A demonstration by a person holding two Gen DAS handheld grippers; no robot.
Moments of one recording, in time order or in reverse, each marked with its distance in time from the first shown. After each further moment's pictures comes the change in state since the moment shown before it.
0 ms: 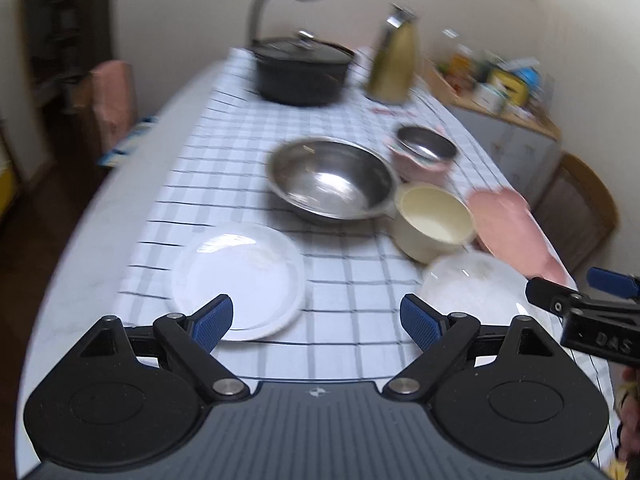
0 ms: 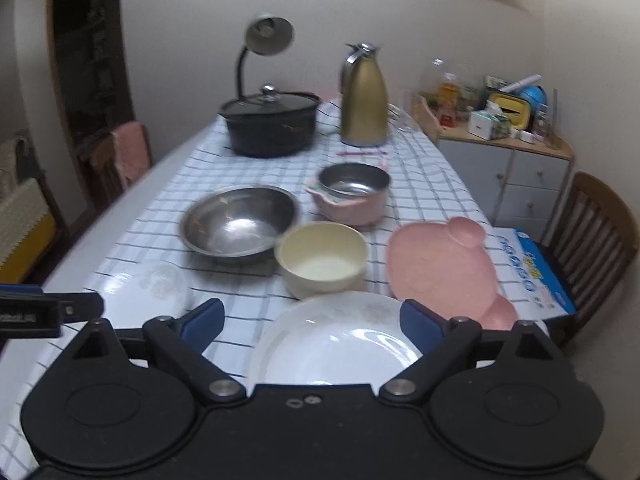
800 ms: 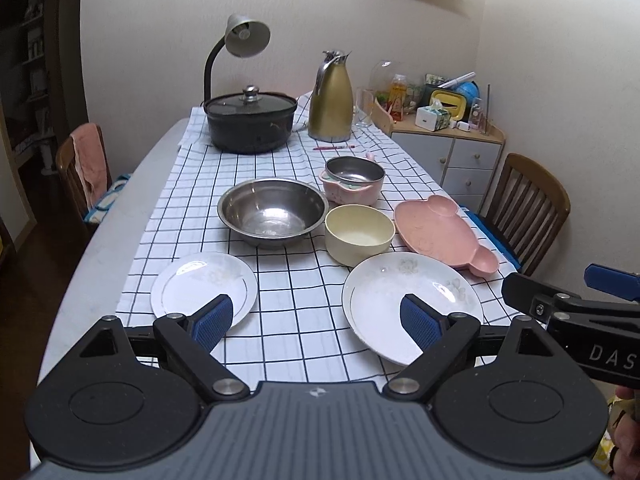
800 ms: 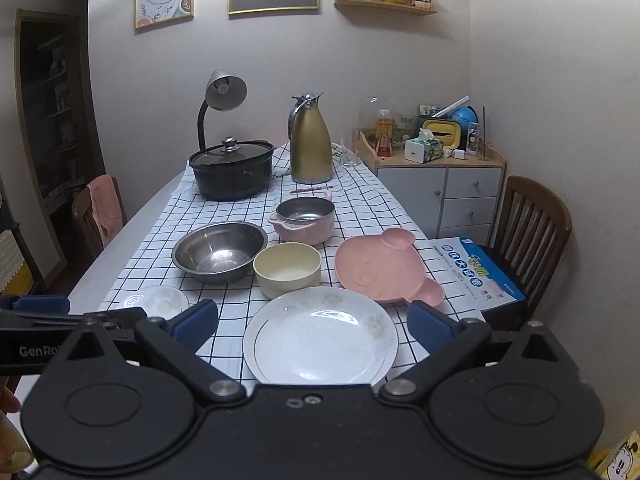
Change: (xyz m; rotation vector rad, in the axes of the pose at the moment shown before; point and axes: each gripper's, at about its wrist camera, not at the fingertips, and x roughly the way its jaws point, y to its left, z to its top) left arm -0.096 -0.056 -0.038 0.095 -0.146 -0.029; right arm -0.118 0.008 -0.034 0.118 -0.143 -0.081
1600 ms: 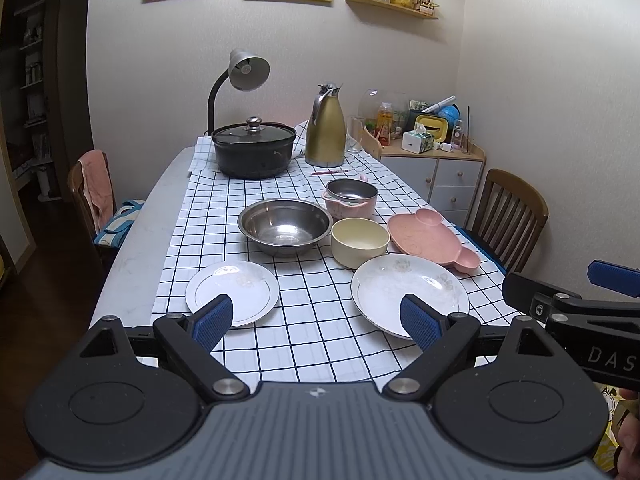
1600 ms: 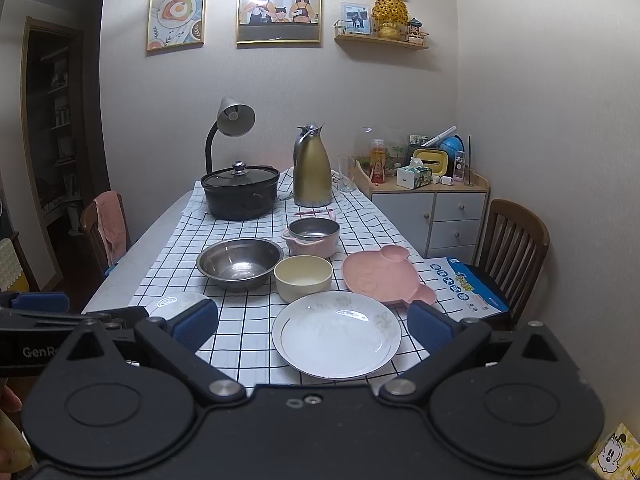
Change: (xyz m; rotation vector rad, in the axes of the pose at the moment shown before) left arm -0.089 0.030 -0.037 0.045 -0.101 -0.032; right arm -0.081 0.048 -0.026 -0.009 -0.091 -0.053
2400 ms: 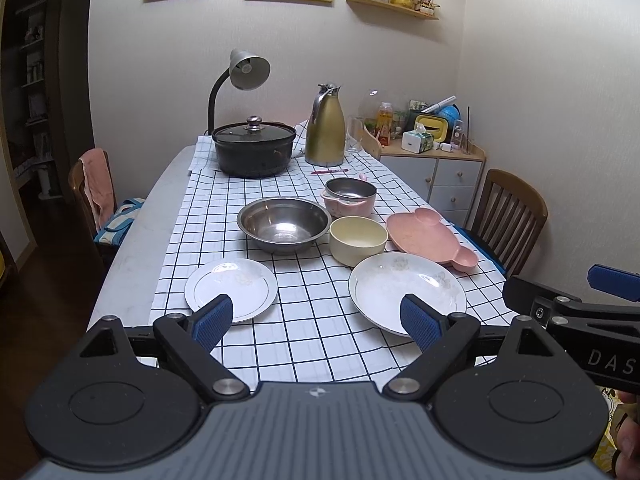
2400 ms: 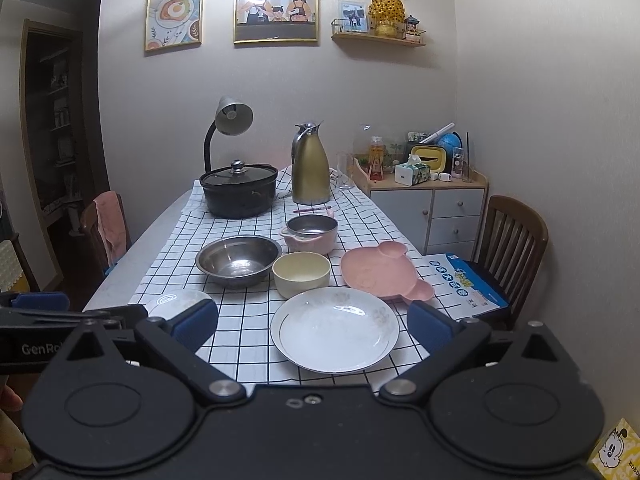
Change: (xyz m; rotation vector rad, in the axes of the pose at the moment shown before) left arm -0.004 -0.003 -0.002 -0.001 0.001 0.001; right arm -0.002 -0.001 -0.001 0.005 0.001 -0.001
